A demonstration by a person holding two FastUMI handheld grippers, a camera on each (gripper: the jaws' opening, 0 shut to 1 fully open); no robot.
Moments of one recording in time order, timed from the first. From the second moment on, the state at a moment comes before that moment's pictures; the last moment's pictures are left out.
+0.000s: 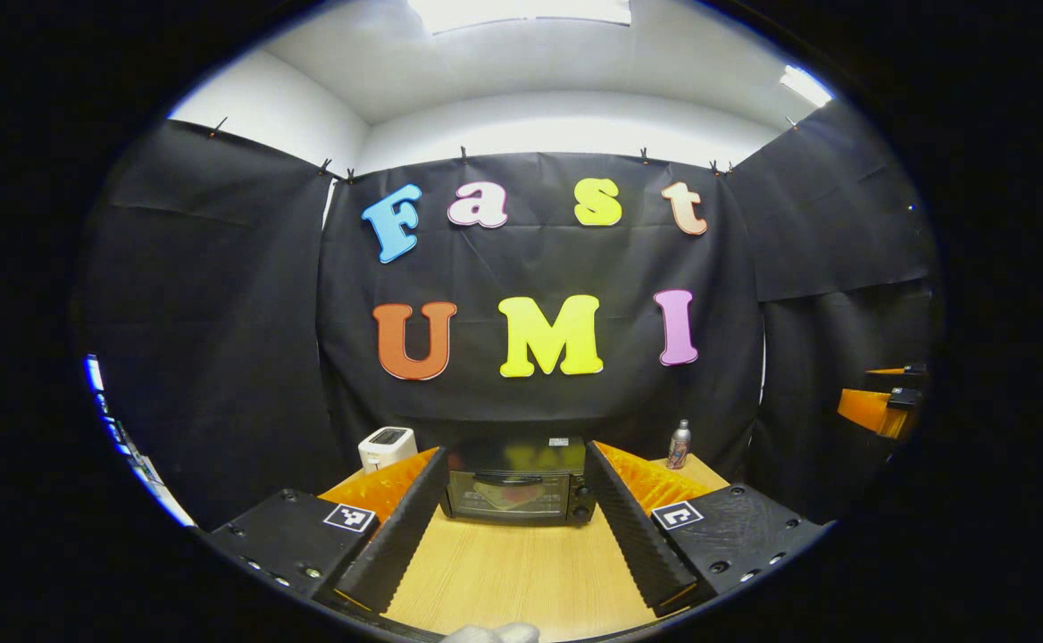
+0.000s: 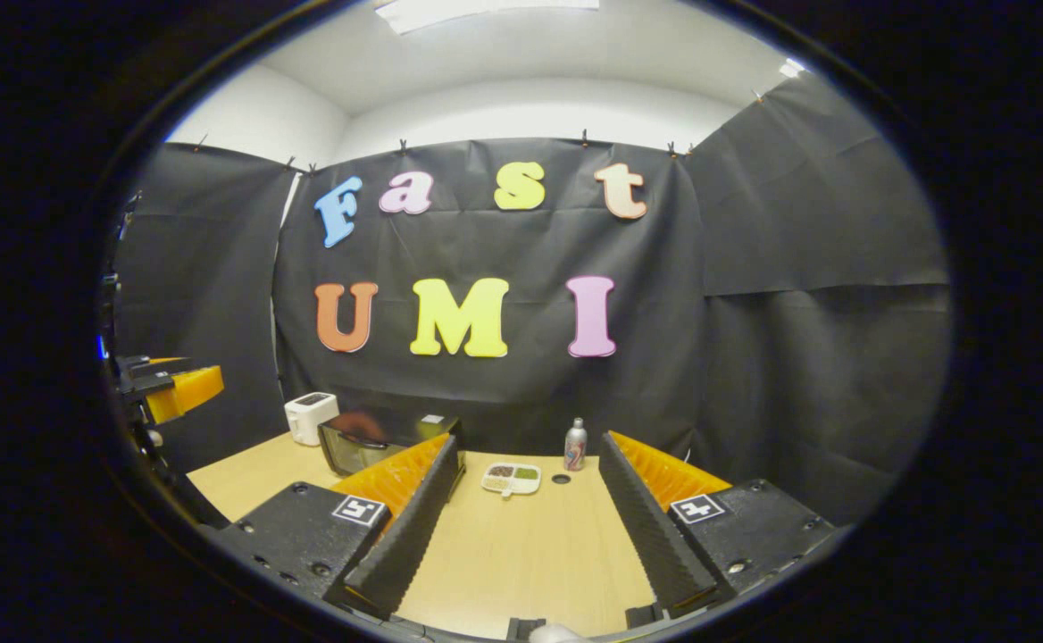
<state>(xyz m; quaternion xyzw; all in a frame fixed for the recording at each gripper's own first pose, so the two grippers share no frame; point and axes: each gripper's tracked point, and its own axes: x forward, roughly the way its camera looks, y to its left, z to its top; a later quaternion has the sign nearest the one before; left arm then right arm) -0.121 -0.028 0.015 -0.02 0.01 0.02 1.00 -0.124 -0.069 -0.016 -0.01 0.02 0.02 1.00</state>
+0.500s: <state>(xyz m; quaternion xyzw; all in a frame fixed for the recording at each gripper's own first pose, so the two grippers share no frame) -0.124 -0.032 0.014 -0.02 0.02 0.01 1.00 -0.125 -0.076 -0.016 0.00 0.02 0.01 1.00</state>
